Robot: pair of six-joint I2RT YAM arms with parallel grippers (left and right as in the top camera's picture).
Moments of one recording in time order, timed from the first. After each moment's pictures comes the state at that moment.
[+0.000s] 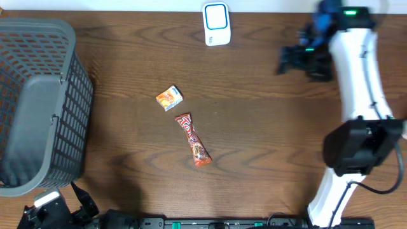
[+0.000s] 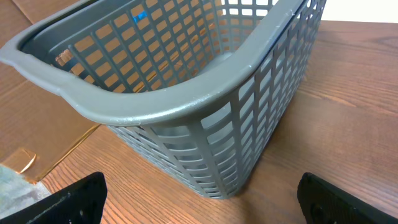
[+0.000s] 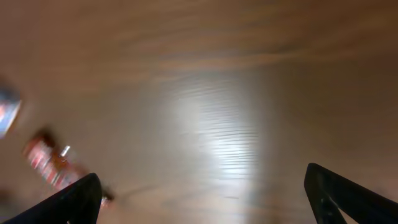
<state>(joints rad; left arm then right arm) -0.22 0.01 0.80 -1.31 -0.79 -0.16 0.07 2.08 2.10 -1.52 -0.19 0.19</state>
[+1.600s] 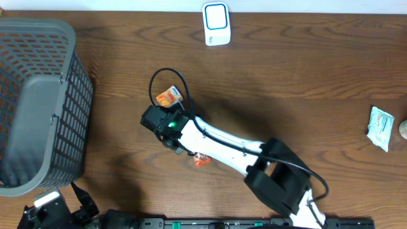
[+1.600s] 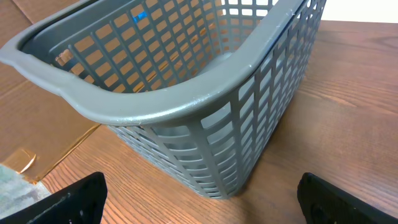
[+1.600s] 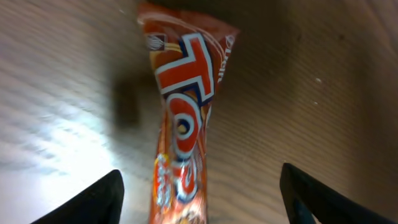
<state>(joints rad) -0.22 0.01 0.80 -1.31 -0.79 -0.16 1.01 2.14 1.63 -0.97 0.35 0.47</state>
